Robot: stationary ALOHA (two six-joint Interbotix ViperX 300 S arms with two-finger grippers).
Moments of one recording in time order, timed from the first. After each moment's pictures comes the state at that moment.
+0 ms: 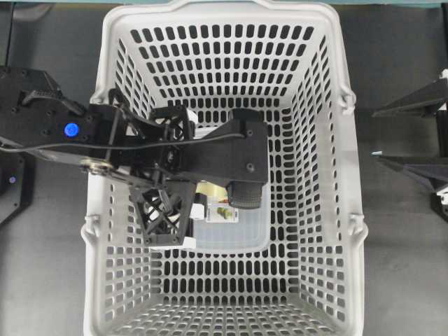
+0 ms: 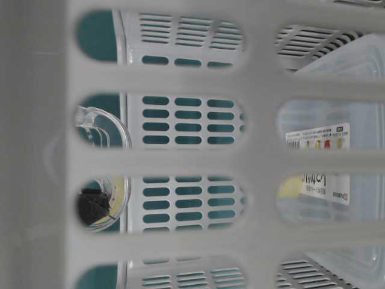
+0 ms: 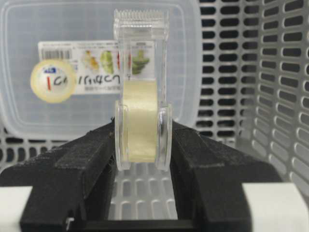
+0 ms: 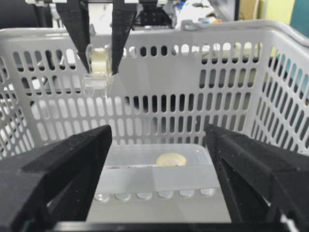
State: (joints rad) left arm -0.15 0.00 -0.08 0.04 1.22 -0.16; right arm -0.02 -0.99 1.19 0.01 -0.14 0.00
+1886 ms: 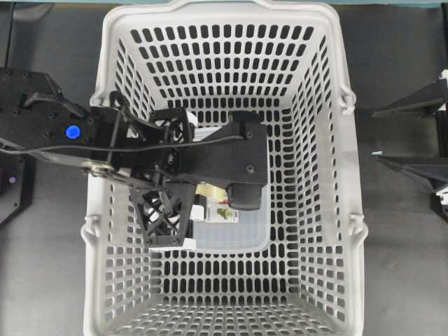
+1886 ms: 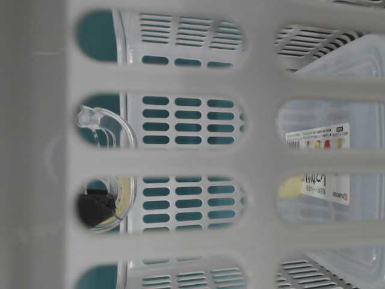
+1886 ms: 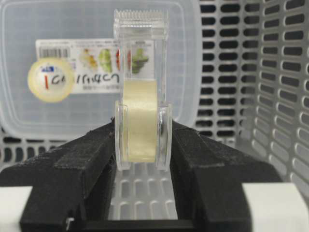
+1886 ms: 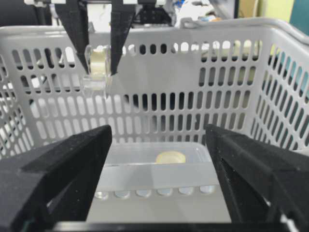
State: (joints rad) left arm -0.15 0.00 -0.06 0.04 1.20 -0.17; right arm -0.02 -0.99 1.19 0.01 -0.14 0.00
